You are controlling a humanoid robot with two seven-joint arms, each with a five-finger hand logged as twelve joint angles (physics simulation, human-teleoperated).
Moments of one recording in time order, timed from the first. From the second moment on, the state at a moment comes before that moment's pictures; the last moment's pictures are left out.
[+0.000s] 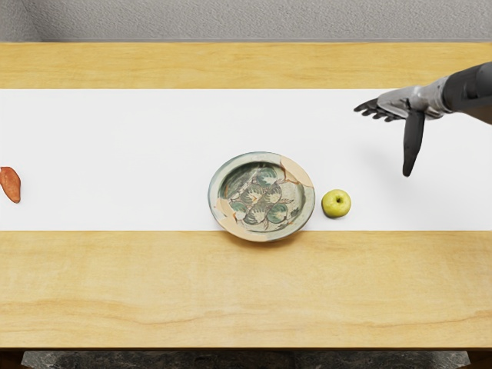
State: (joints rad) left arm -0.05 0.00 0.01 -0.17 -0.03 -0.08 0.19; right arm 1.30 -0.64 0.21 0.98 -0.85 0.61 -0.36
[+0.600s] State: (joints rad) left arm -0.05 0.00 0.01 -0.17 -0.03 -0.08 0.19; right arm 1.33 -0.64 0.23 1.10 -0.77 0.61 -0.60
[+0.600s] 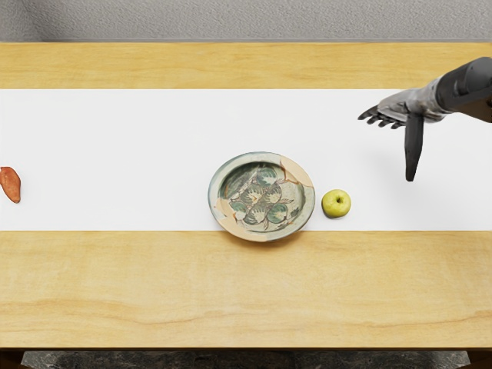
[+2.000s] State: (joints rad) left arm -0.05 0.00 0.01 -0.17 -0.03 -0.08 0.19; right arm 0.91 -0.64 0.22 1.60 -1.28 -0.13 -0.61
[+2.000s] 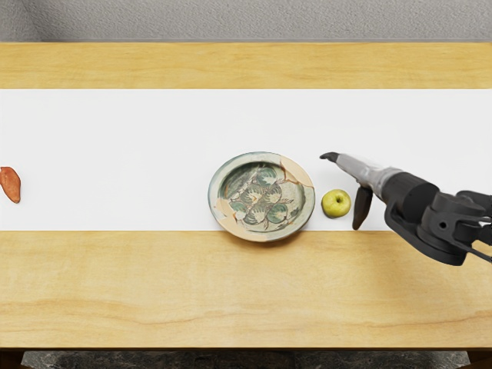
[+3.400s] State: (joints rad) left arm -0.05 0.00 0.01 -0.17 -0.03 -0.08 0.19; right arm 0.88 -0.64 0.27 1.60 -1.33 -0.03 -0.61
